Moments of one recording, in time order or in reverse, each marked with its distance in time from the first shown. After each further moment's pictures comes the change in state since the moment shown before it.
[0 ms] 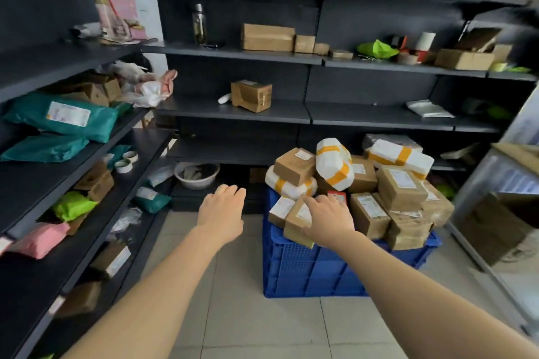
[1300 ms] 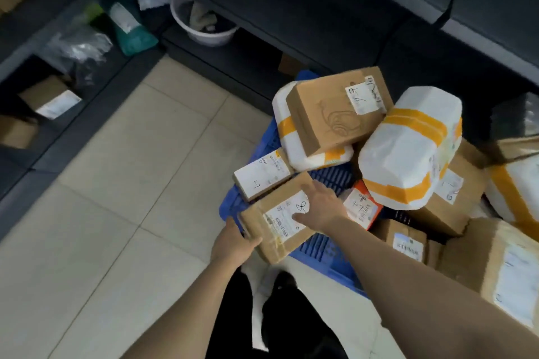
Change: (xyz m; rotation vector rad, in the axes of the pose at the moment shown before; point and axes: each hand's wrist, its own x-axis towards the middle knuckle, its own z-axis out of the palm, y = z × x) left_hand 0.288 0.163 0.364 -1.101 -0.630 -1.146; right_hand 0.425 0.192 0.271 -0.008 -0.753 -0.288
